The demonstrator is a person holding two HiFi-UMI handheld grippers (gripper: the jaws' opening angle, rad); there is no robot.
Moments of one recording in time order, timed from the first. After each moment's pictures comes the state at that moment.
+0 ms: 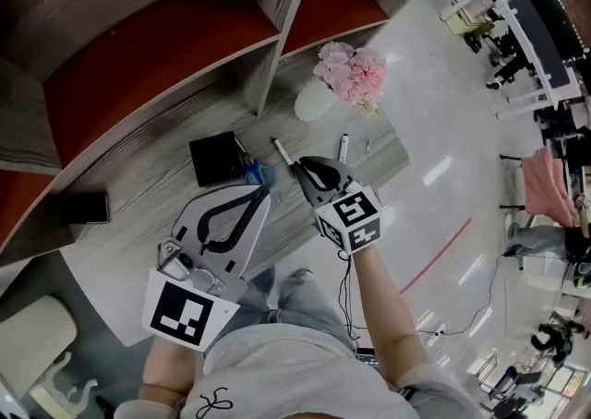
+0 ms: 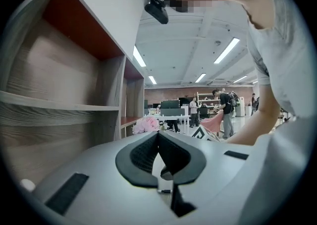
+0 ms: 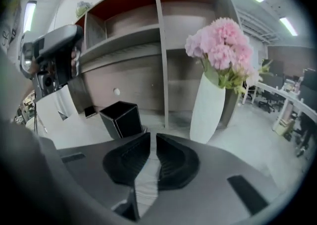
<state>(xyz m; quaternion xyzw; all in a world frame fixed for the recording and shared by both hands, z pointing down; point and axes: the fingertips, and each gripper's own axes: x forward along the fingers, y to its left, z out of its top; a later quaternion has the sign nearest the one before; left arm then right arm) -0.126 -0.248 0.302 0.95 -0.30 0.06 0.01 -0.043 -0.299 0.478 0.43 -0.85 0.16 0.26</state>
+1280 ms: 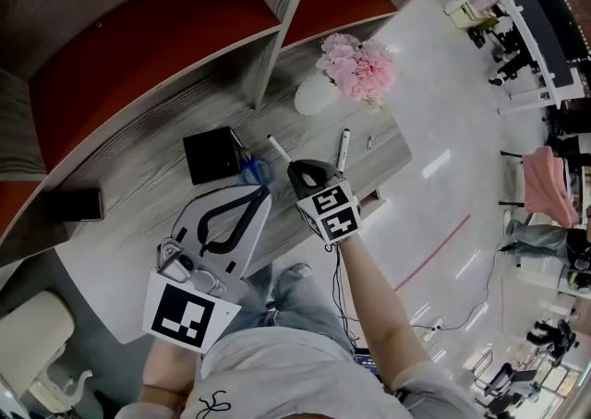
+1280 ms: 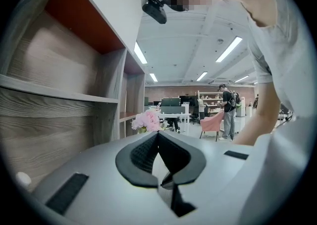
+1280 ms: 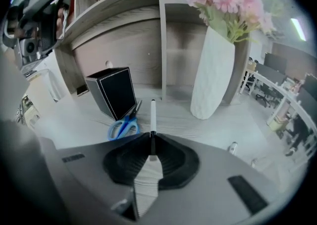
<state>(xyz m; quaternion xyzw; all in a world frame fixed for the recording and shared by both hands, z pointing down) -0.120 -0.253 0.320 0.95 -0.30 0.07 0.02 -0.036 -0.293 0.559 0.42 -0.81 0.20 0.36</state>
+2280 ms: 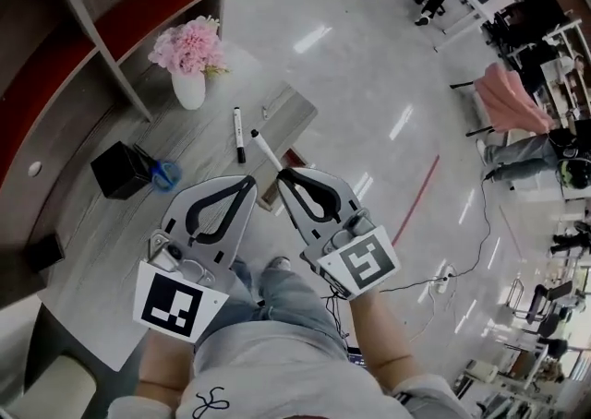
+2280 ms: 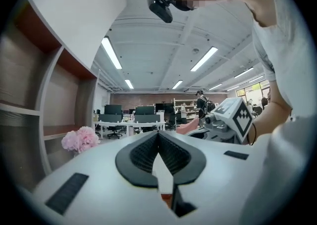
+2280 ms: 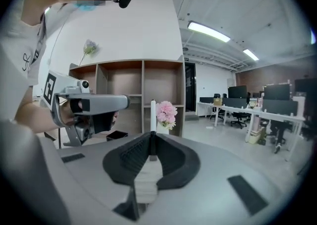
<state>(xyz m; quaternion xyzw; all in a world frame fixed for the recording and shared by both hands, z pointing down) 0.028 -0.163 0.271 0.99 -0.16 0.03 -0.02 0.076 -0.161 0.318 0.56 -0.82 0.06 0.12</state>
